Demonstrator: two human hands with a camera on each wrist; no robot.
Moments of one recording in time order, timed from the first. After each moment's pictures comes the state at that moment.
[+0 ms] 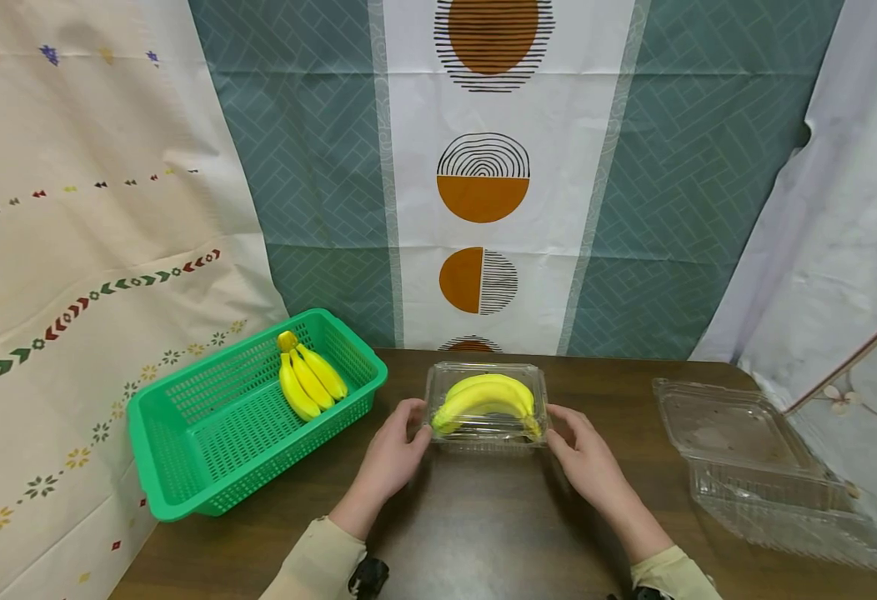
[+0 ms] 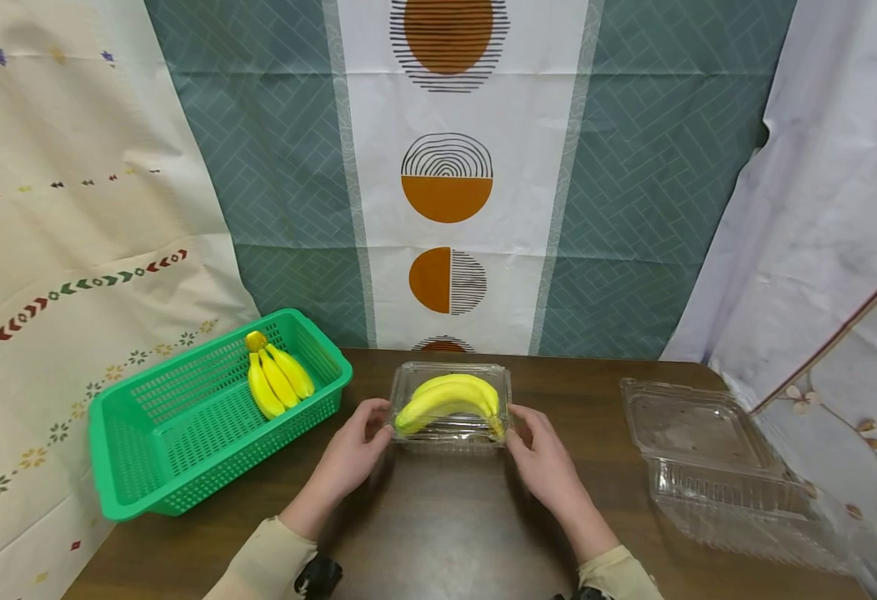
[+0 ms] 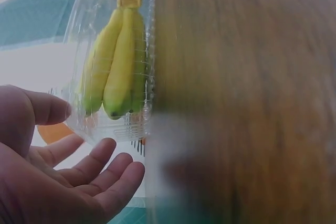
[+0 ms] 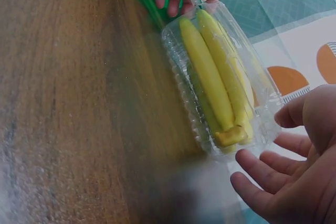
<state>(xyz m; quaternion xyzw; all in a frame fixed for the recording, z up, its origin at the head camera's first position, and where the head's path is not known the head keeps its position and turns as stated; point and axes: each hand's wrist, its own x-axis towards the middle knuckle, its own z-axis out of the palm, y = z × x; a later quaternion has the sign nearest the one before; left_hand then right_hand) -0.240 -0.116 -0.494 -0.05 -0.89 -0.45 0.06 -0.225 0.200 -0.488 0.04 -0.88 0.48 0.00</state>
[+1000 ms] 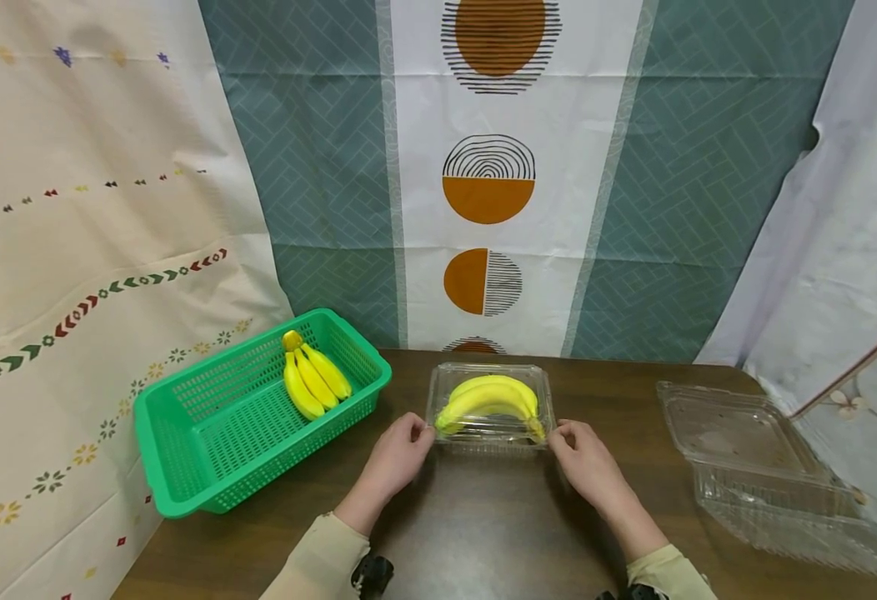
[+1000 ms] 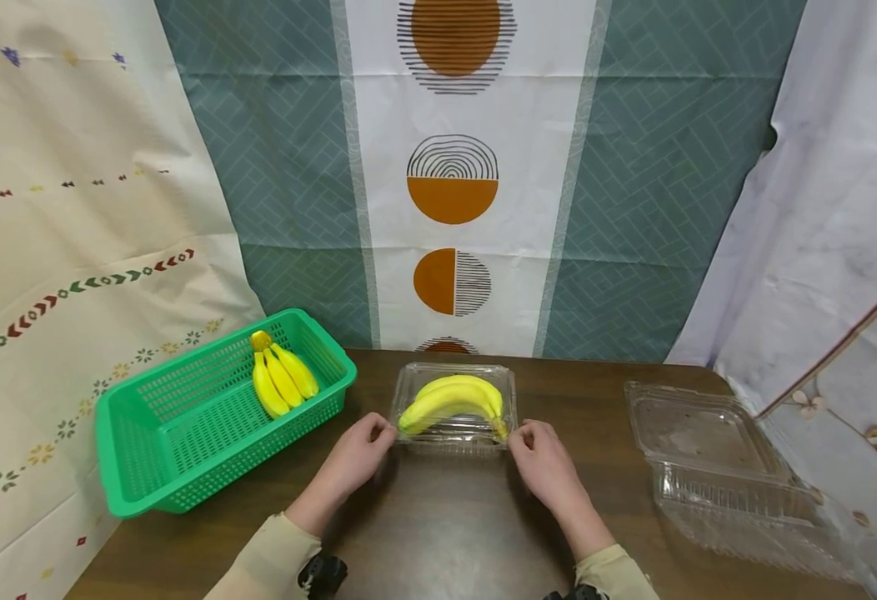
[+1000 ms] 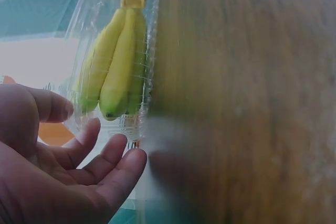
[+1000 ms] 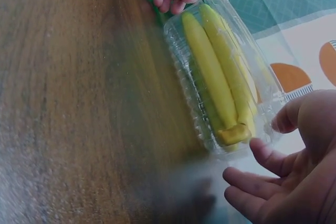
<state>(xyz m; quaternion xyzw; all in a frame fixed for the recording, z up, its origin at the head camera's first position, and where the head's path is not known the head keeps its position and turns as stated) -0.243 -0.118 -0.499 -0.02 -0.90 -0.43 0.02 -0.232 0.194 -0.491 -0.01 -0.90 0.43 -0.01</state>
